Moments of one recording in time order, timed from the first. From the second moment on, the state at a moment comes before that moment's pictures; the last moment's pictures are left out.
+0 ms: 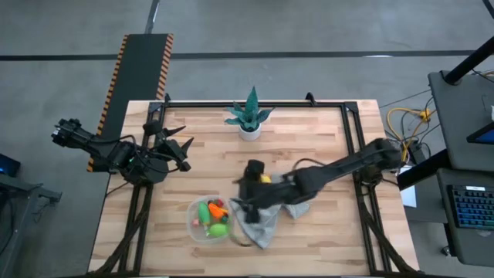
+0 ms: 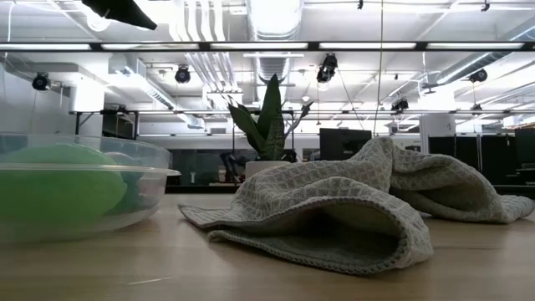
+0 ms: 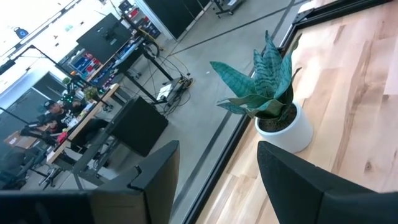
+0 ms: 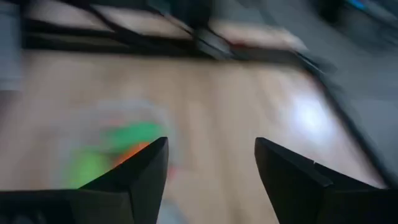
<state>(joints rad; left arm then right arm) -0.41 0.87 0.93 -0.77 -1.22 -0.07 0.35 1.88 1.71 -0.48 0.51 0.12</state>
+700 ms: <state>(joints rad) -0.41 0.87 0.93 -0.77 -1.22 -0.07 0.20 1.54 0.90 0.03 0.29 0.34</state>
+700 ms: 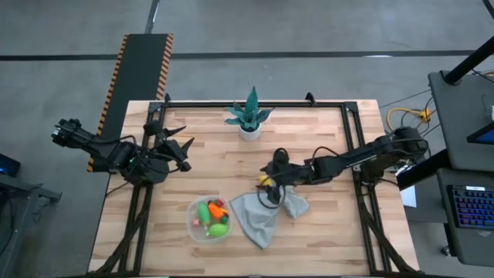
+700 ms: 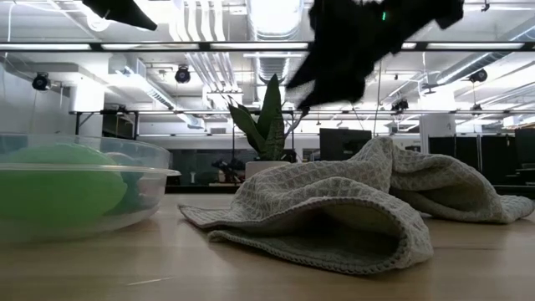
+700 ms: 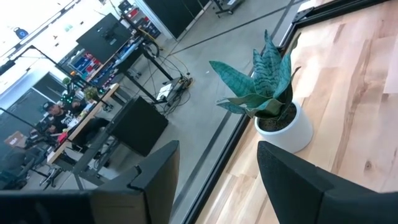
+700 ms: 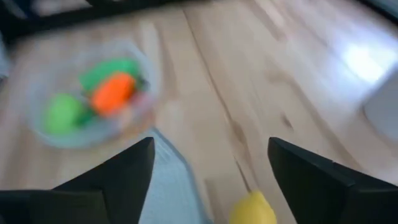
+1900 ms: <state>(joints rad) -0.41 0.92 0.93 -0.77 -1.22 -0.07 0.11 1.78 0.90 -0.09 0.17 0.38</state>
